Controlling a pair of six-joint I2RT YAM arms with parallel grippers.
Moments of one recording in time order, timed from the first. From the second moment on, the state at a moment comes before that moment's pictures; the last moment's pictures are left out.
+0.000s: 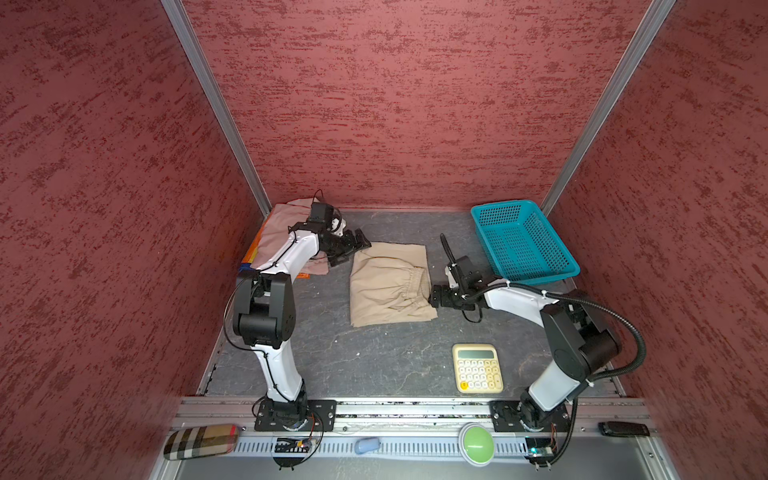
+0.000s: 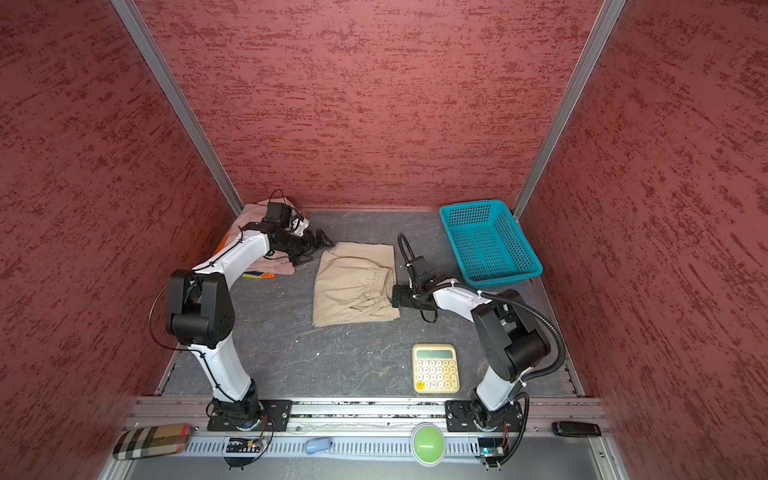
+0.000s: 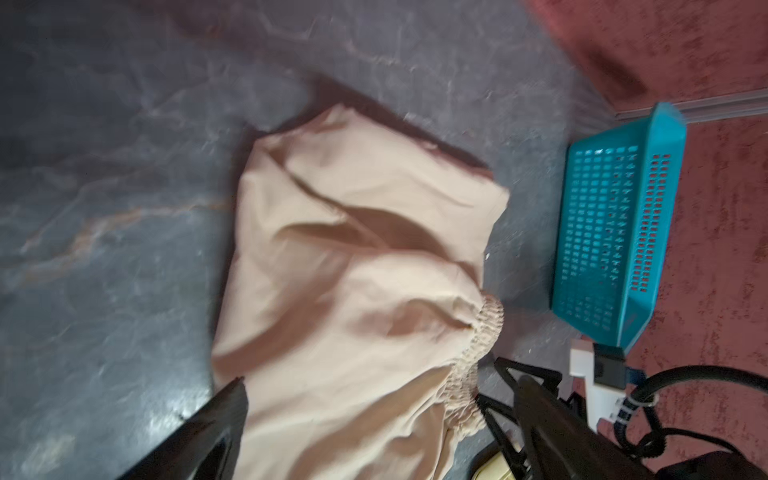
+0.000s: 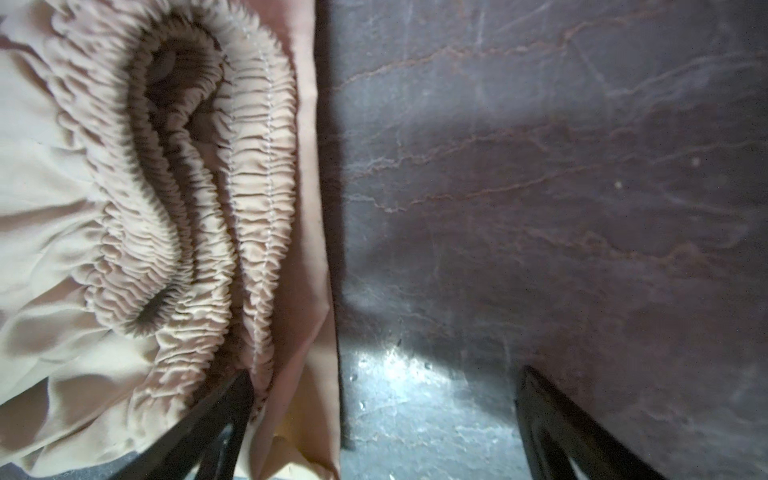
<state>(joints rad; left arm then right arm) -0.11 1.86 1.45 -0.69 0.50 -0.48 0.48 1.68 0.93 -0.34 -0.15 0.52</state>
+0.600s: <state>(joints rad) -0.13 1.97 1.26 -0.59 0.44 -0.47 0.47 1.61 0.93 -0.36 -0.20 0.53</state>
